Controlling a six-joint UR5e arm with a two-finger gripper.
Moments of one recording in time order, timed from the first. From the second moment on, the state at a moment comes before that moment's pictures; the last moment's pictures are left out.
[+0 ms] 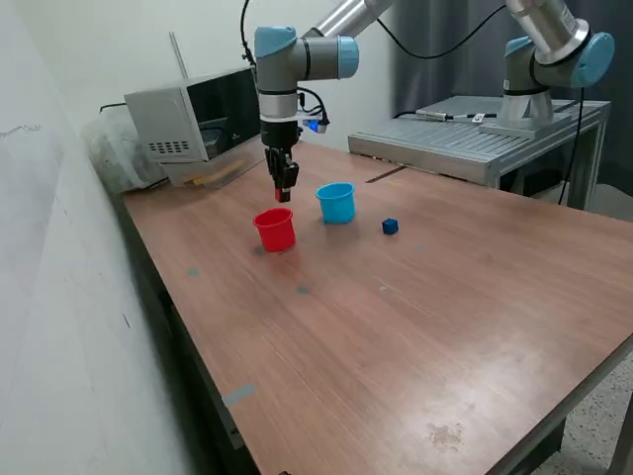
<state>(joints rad) -0.20 -0.81 1.25 -2.18 -1.67 3.08</state>
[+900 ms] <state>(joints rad) -0.24 -0.77 1.21 -2.18 -1.71 3.12</state>
